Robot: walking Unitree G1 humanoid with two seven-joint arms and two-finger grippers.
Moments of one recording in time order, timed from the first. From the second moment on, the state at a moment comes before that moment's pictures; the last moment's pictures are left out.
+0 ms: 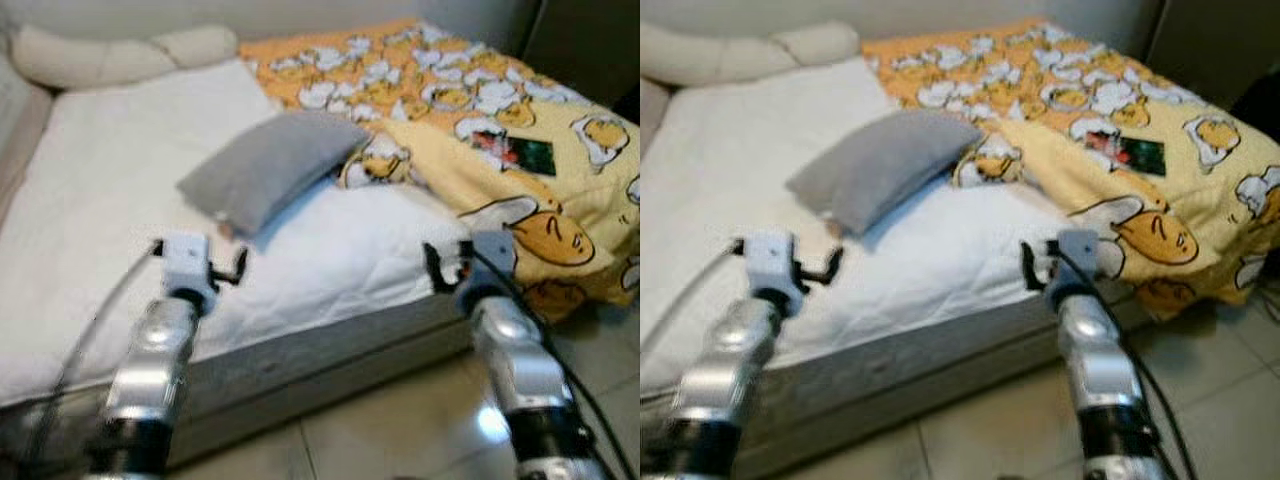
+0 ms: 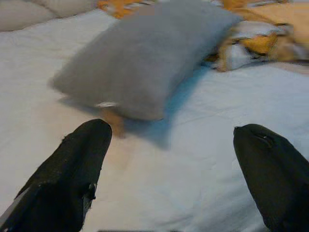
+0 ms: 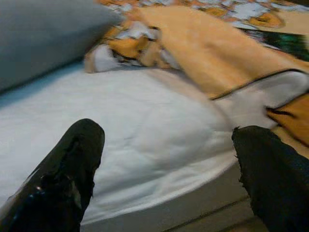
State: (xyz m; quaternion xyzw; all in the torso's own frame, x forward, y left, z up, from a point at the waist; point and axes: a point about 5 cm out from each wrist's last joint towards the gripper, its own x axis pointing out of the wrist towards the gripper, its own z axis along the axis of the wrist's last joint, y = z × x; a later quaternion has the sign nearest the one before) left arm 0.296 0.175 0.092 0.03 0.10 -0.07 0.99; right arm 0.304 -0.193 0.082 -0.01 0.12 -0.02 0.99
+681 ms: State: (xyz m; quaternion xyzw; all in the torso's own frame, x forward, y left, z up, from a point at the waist) left arm 0.296 0.176 0.094 0.03 0.09 -0.07 0.99; right arm 0.306 -0.195 0.085 -0.02 0.12 -0.01 0.99
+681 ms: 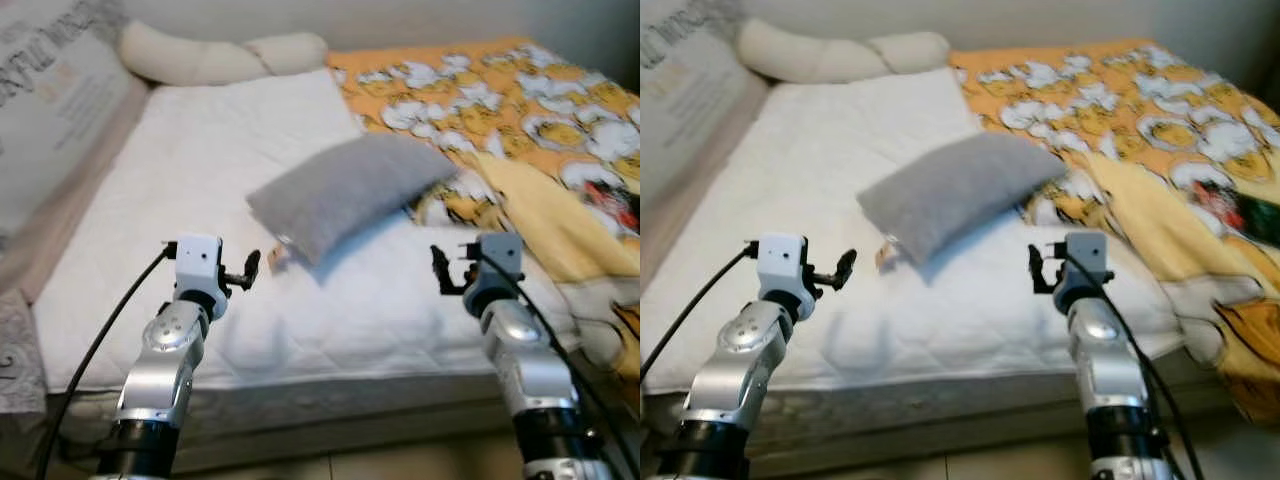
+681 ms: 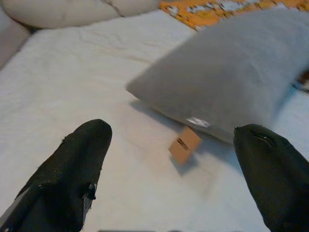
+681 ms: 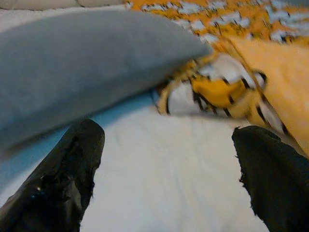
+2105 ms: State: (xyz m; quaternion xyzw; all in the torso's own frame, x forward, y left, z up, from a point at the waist) left arm 0.294 0.177 0.092 0.04 0.09 -0.08 0.99; right arm 0.304 -0.181 0.082 -0.02 0.11 0.05 0.99
